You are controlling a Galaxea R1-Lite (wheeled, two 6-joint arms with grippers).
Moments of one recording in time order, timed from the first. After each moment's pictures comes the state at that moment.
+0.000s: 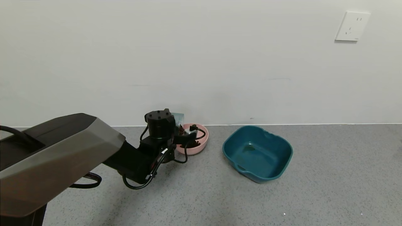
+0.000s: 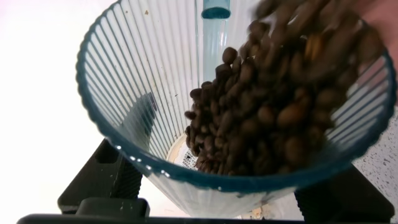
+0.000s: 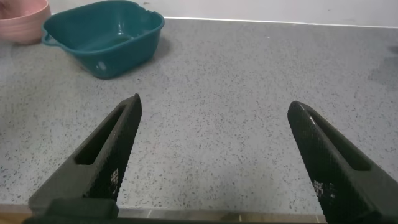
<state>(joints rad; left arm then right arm) -0.43 2.24 -1.10 -1.04 0.66 1.70 0.00 0.00 0.00 0.00 0.00 0.00</state>
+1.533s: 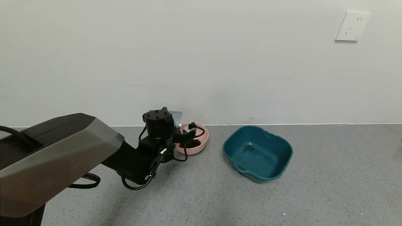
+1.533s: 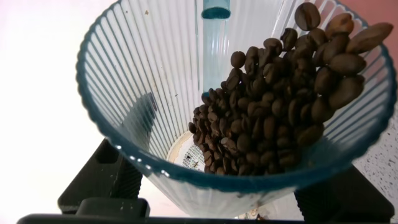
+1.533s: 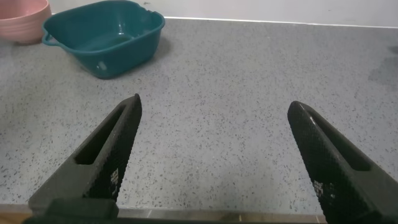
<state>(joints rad) -0.43 2.23 -1.09 -1.08 0.67 1.69 0.00 0.00 0.00 0.00 0.00 0.00</state>
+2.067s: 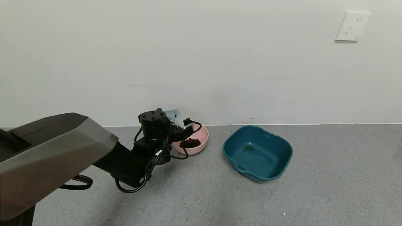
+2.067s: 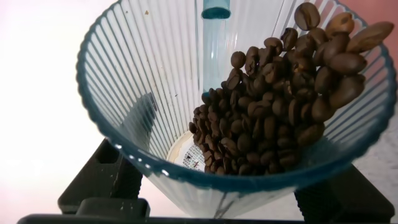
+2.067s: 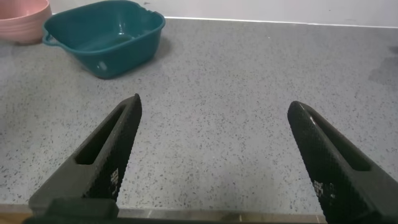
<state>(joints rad) -0.42 2.20 -1.04 -1.08 0.66 1.47 0.00 0.00 0.00 0.00 0.00 0.00</state>
